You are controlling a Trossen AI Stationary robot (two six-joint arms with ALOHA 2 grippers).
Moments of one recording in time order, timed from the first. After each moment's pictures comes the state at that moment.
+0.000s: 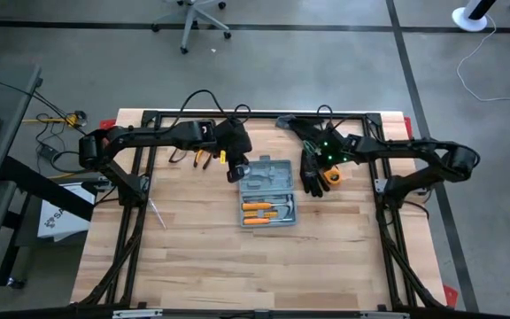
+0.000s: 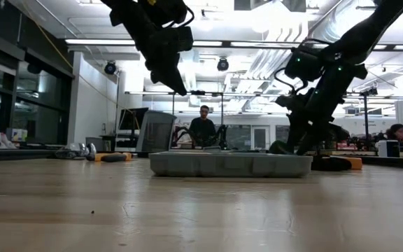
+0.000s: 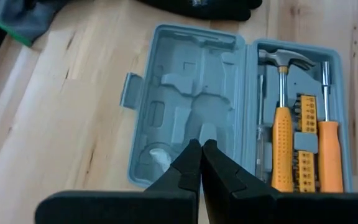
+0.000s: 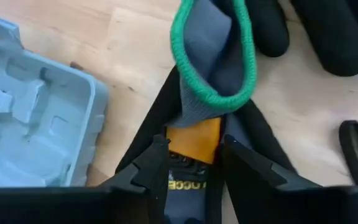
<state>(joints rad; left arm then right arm) 0.28 1.60 1.24 -0.58 0.09 0.05 -0.52 1.37 0.58 -0.24 -0.03 0.70</state>
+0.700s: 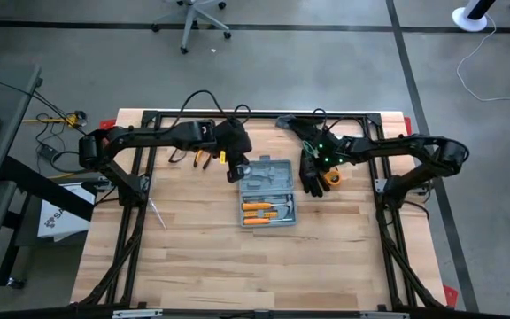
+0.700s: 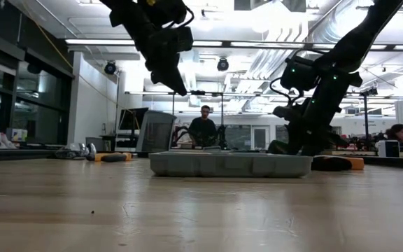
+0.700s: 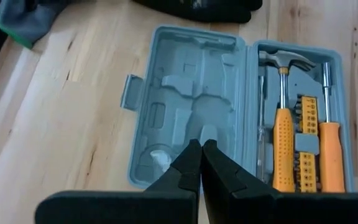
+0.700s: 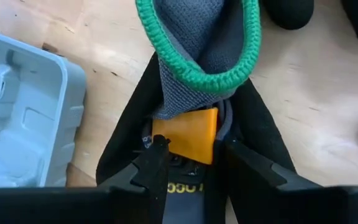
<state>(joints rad) 0.28 1.60 1.23 -0.57 0.09 0.06 -0.52 1.48 0.58 -0.19 -0.06 0.71</state>
